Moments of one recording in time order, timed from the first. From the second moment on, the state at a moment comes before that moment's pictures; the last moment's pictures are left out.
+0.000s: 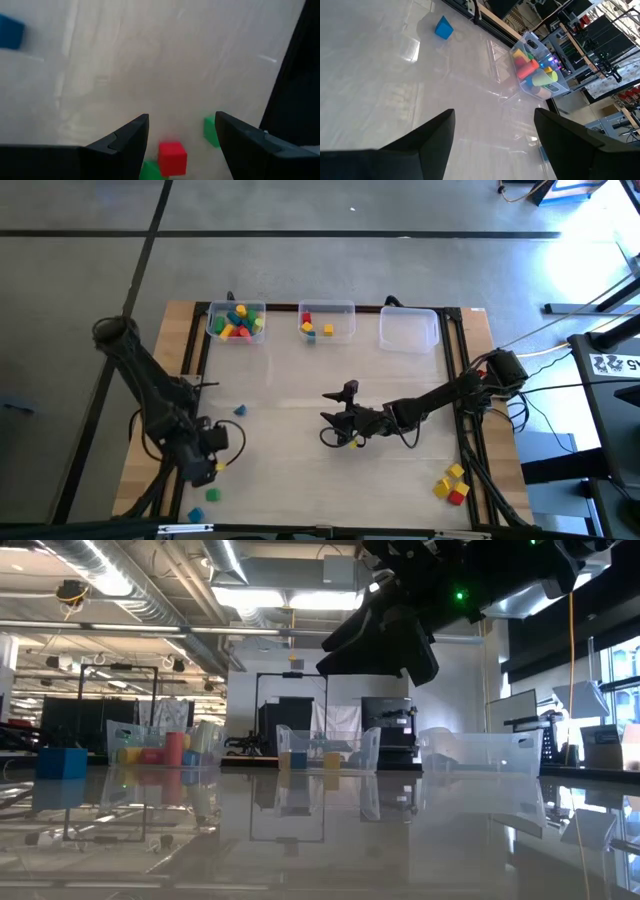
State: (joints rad) left arm -0.94 1.21 0.87 -0.92 -0.13 -1.23; right arm 0.33 1.75 0.91 0.40 0.67 -0.41
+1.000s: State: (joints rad) left arm -1.22 1.49 0.87 -0.88 -0.06 -1.42; right arm 0.33 1.75 0.91 0.40 0.67 -0.41
